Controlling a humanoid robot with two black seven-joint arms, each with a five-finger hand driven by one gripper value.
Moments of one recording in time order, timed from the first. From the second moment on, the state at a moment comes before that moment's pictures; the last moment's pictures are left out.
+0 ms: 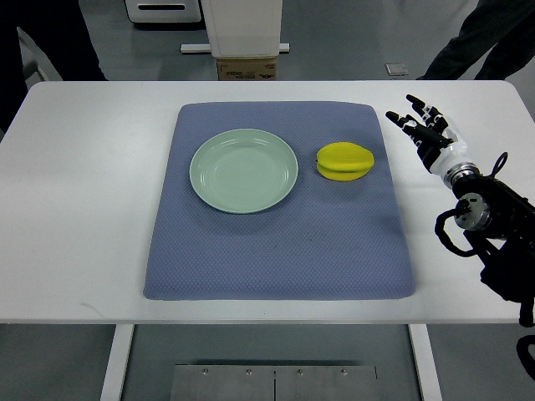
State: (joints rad) left arm -0.01 0.00 -0.10 -0.20 0.13 0.00 -0.02; right arm 0.78 -0.13 0.86 0.53 -0.30 0.05 0.24
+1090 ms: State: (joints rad) left arm -0.01 0.00 -0.10 -0.20 0.13 0.00 -0.02; right arm 0.82 -0.15 0.84 0.53 -0.30 0.05 0.24
